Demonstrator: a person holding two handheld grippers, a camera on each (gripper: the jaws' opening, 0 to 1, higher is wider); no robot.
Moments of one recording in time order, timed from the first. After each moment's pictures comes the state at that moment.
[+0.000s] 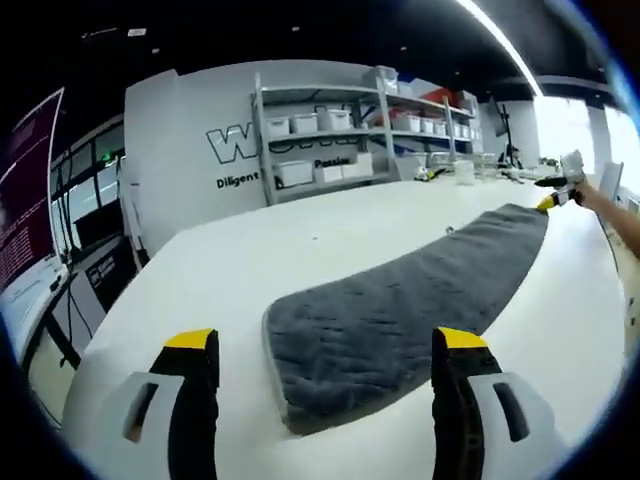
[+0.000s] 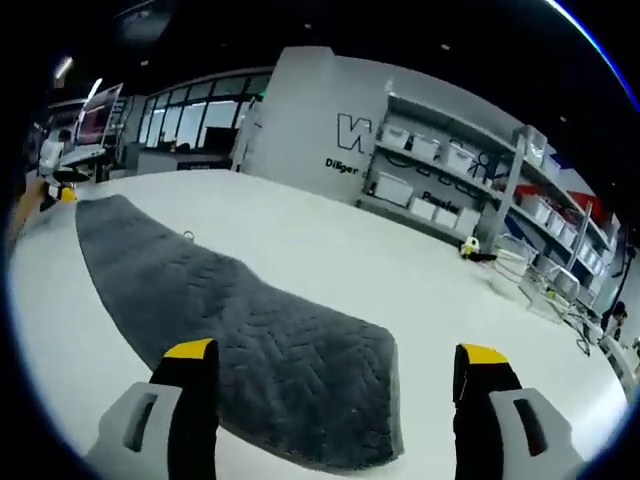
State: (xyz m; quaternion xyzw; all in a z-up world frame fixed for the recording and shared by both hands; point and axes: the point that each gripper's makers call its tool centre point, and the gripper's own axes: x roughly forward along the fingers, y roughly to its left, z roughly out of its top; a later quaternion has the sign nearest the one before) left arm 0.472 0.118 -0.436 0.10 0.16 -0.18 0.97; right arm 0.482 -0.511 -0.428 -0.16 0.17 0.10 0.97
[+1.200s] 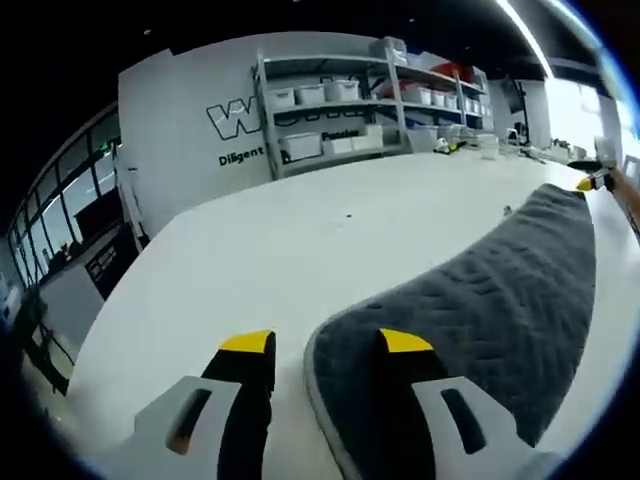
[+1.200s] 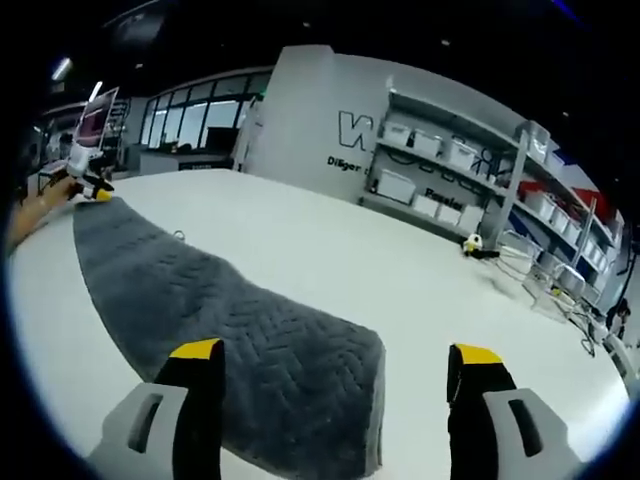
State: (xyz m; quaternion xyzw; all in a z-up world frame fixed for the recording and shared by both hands) left arm 0.576 0.134 -0.474 0.12 0.21 -0.17 0.96; right arm 0.496 -0.530 -0.430 -0.15 0.18 0.11 0.96
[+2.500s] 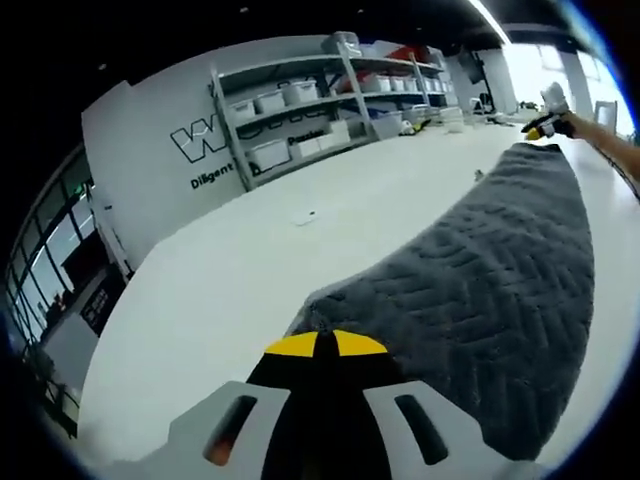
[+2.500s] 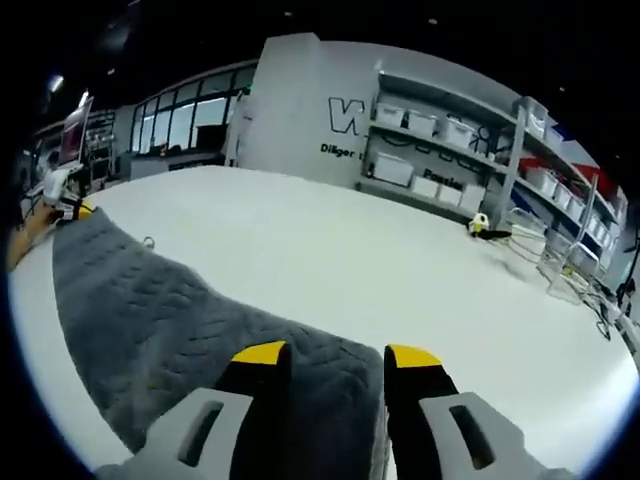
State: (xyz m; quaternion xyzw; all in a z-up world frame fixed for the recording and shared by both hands) left arm 0.570 0.108 -0.485 0.20 0.19 -0.22 0.94; right arm 0.552 -0.530 -0.455 -0.12 0.22 0.10 0.96
